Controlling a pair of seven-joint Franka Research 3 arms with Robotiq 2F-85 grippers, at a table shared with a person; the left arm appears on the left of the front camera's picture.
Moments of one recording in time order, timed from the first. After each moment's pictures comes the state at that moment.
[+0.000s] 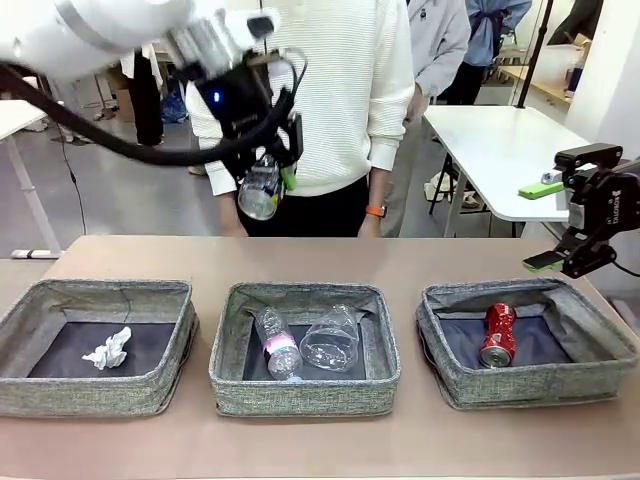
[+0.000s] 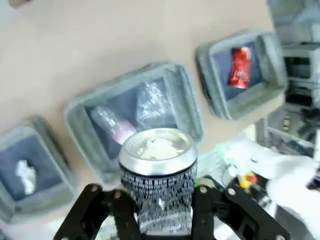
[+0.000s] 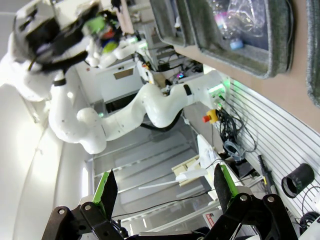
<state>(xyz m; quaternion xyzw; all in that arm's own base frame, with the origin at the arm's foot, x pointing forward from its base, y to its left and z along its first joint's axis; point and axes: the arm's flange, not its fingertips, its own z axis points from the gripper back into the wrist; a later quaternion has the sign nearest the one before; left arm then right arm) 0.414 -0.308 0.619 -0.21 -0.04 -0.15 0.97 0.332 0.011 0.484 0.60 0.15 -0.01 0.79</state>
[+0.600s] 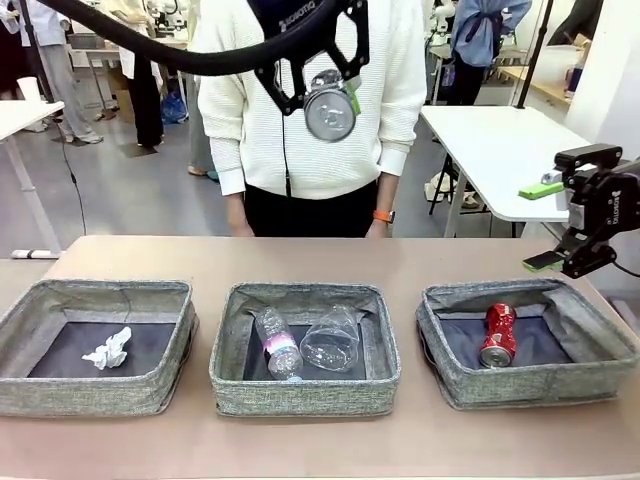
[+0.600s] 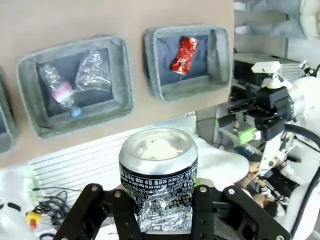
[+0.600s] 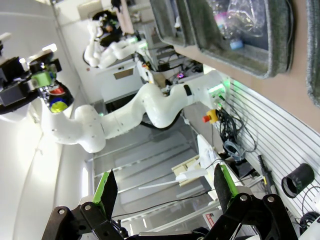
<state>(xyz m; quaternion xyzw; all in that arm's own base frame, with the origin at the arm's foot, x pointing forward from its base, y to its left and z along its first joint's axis) 0.387 -0.364 0.708 -0.28 0.03 -0.03 0.96 0.332 0.011 0.484 0.60 0.15 -0.01 0.79</state>
